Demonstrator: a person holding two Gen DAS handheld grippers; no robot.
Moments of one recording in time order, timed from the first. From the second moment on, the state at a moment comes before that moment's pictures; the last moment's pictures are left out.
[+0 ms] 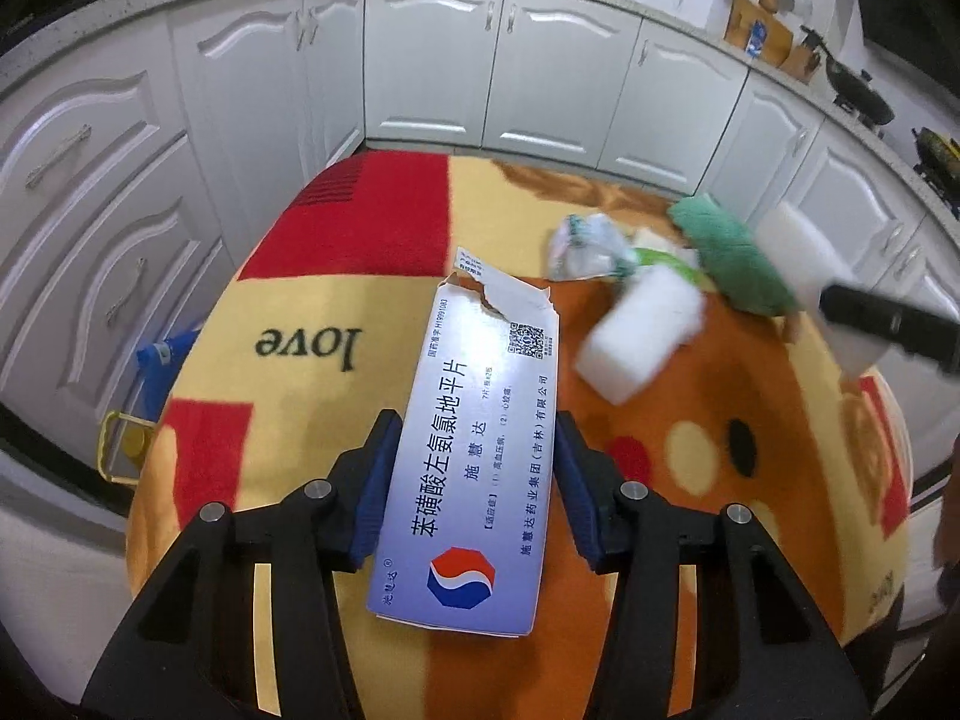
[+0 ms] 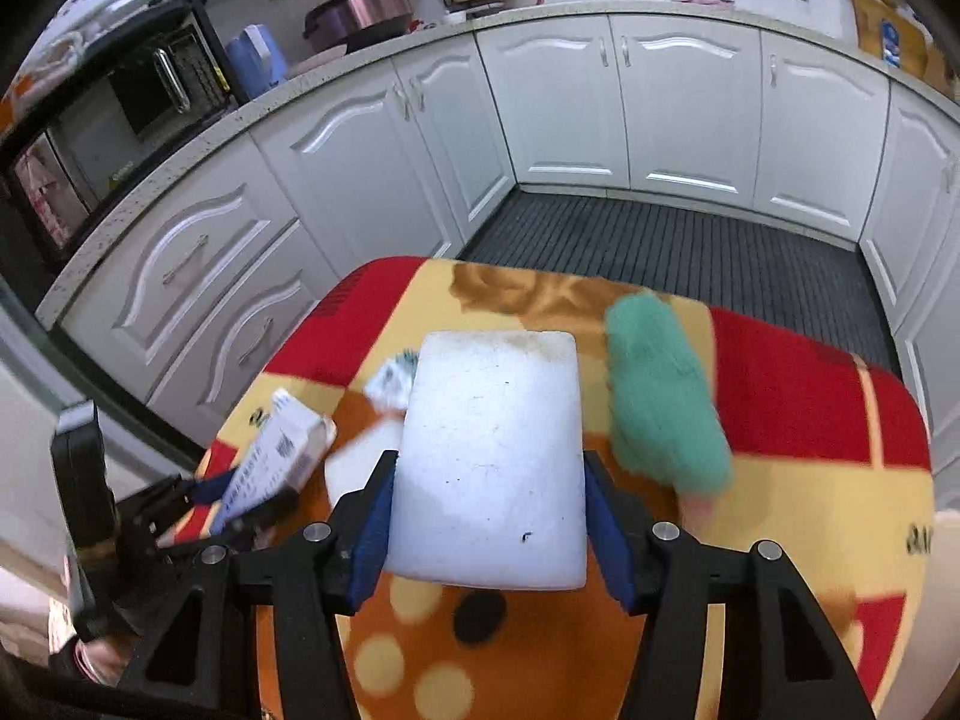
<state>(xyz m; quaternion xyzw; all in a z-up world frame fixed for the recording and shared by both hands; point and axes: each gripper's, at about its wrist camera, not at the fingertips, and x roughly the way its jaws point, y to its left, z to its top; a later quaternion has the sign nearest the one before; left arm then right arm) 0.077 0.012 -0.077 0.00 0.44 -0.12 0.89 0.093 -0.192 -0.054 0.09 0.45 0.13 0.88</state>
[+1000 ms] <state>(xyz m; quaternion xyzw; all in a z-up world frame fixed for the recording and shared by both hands) 0.010 -0.152 -0.037 0.04 0.40 -0.23 0.88 -0.050 -0.323 -0.045 0.11 0.40 0.02 0.91</state>
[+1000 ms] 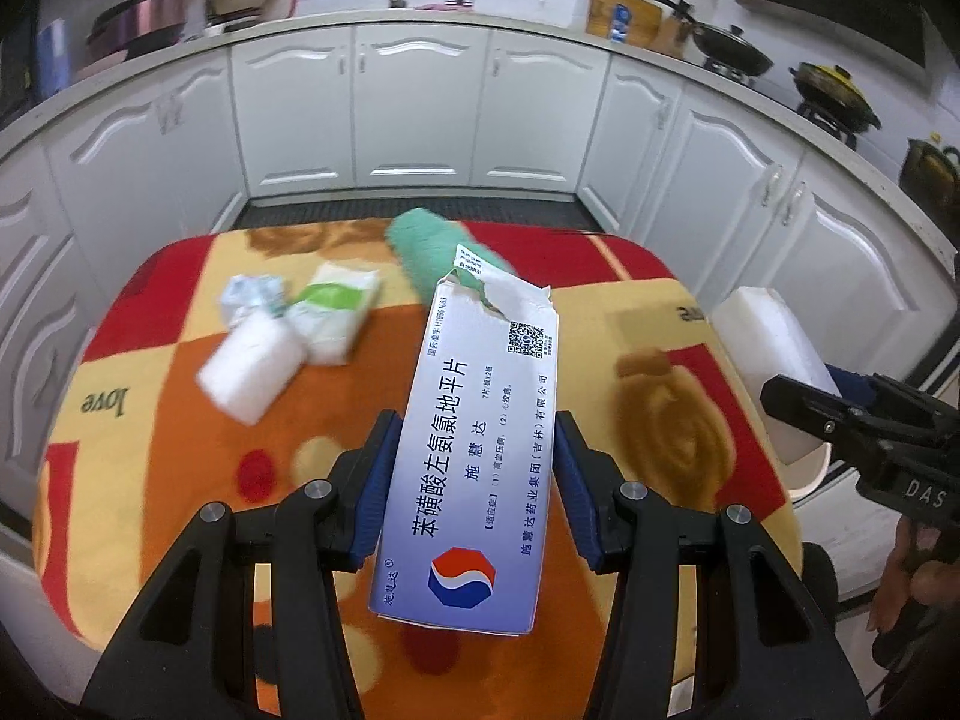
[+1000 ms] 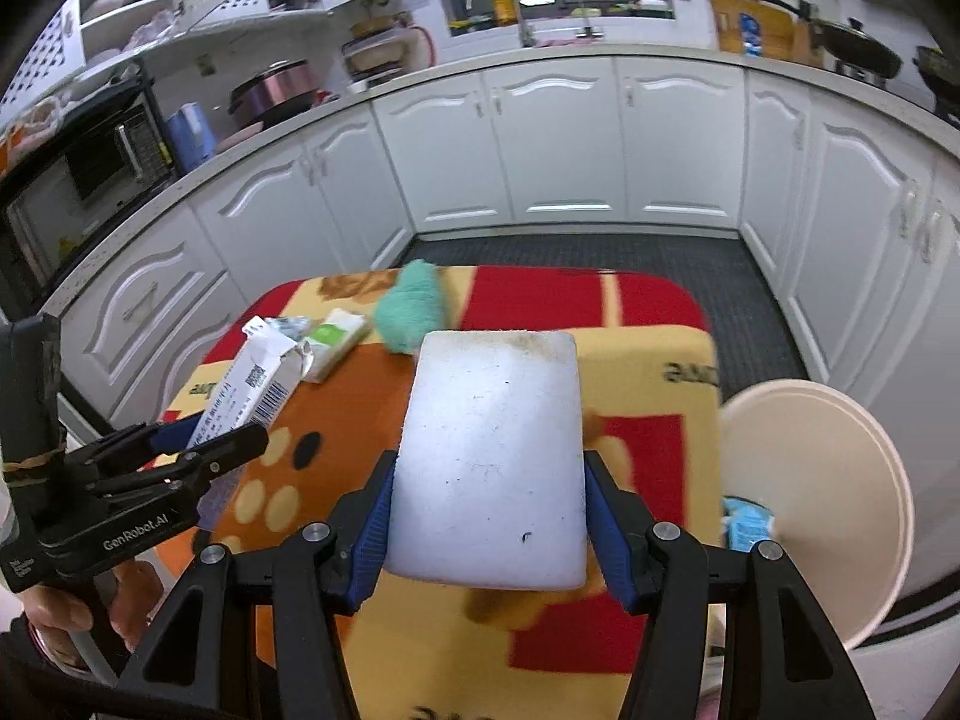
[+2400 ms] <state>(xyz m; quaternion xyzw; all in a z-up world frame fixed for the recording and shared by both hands) -0.006 -0.375 -0.069 0.11 0.43 -0.35 0.82 -0.120 -0.504 -0.107 0.22 0.43 -0.15 0.86</state>
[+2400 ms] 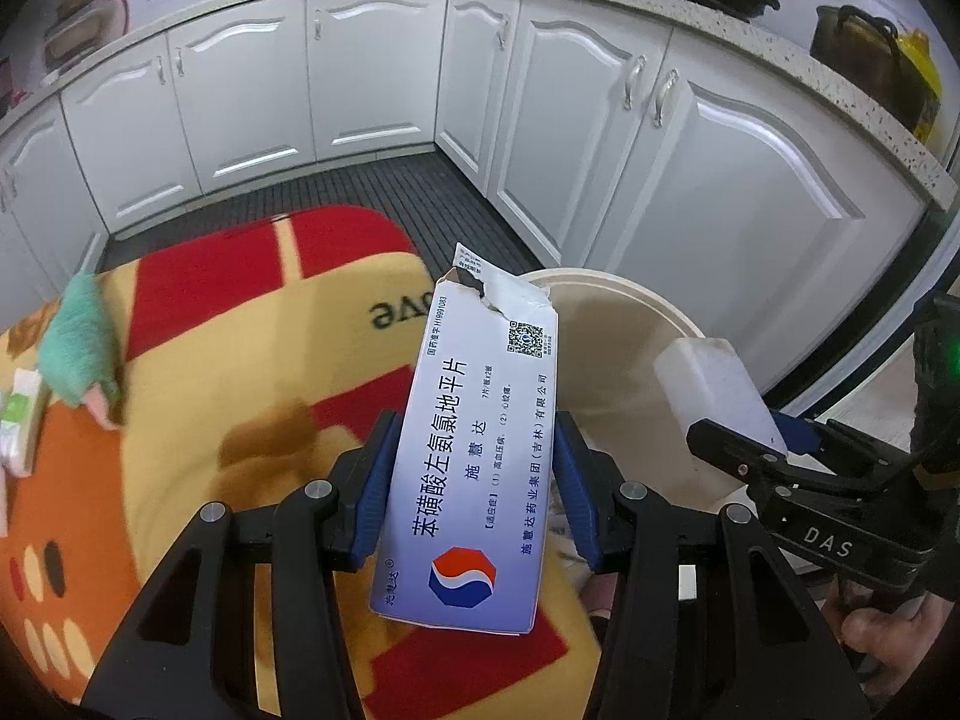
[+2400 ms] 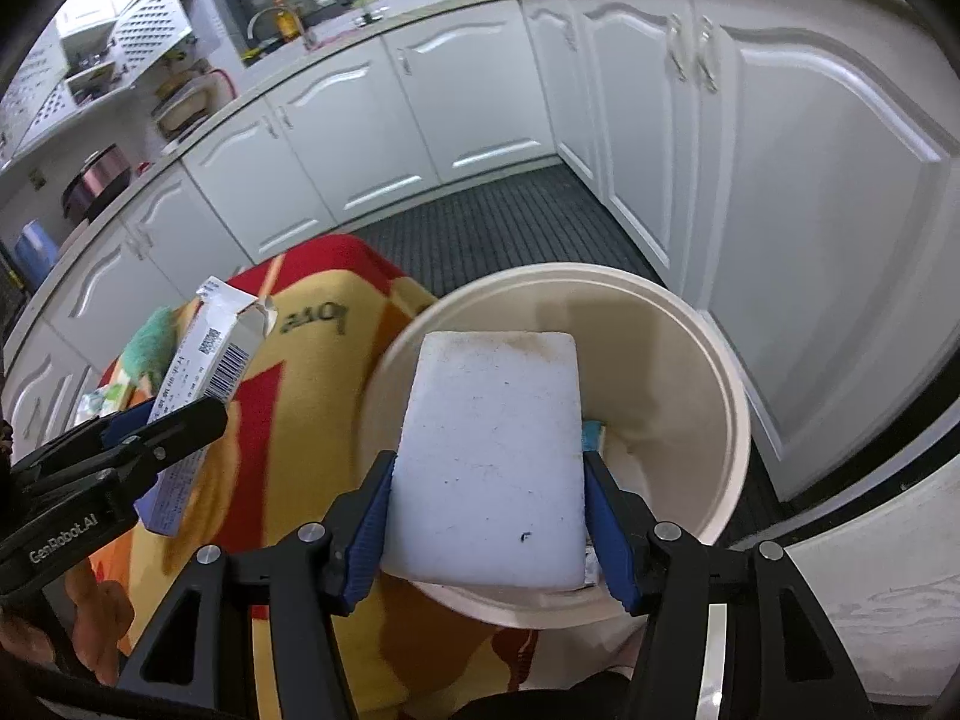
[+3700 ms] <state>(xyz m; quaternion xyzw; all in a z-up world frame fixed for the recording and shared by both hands) -0.001 -0.361 -0.078 0.09 0.44 -0.33 0.83 -0.127 -0.508 -0.118 0.24 0.45 -0.15 0.84</state>
